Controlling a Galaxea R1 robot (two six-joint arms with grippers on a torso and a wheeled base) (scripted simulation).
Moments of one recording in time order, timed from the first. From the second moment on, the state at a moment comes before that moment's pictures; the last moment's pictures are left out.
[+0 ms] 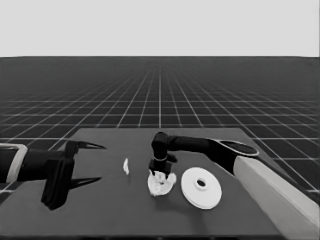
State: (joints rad) left arm -0.34 1.75 -0.42 0.31 0.68 0.35; right arm -0.11 3.08 -1.76 -0.28 -1.50 1.63
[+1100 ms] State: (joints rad) left arm -0.34 1.75 -0.42 0.31 0.68 0.35; right arm -0.11 3.08 -1.76 -0.28 -1.50 1.86
